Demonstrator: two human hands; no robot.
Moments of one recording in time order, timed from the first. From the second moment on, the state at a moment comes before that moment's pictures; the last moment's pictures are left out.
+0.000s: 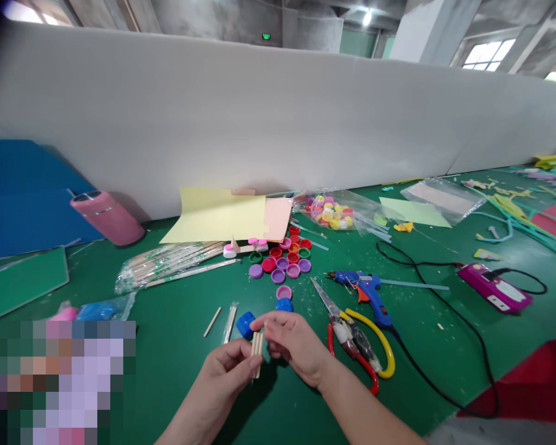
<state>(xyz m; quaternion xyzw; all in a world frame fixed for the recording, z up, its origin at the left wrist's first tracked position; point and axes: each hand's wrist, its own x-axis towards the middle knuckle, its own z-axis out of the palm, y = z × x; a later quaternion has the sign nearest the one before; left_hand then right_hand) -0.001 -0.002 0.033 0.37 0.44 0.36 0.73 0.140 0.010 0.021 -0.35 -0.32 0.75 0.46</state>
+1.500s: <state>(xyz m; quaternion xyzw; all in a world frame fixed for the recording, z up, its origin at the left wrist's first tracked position) -0.003 0.001 0.029 0.25 0.43 0.42 0.76 0.135 0.000 0.029 -0.43 -0.74 0.35 0.37</state>
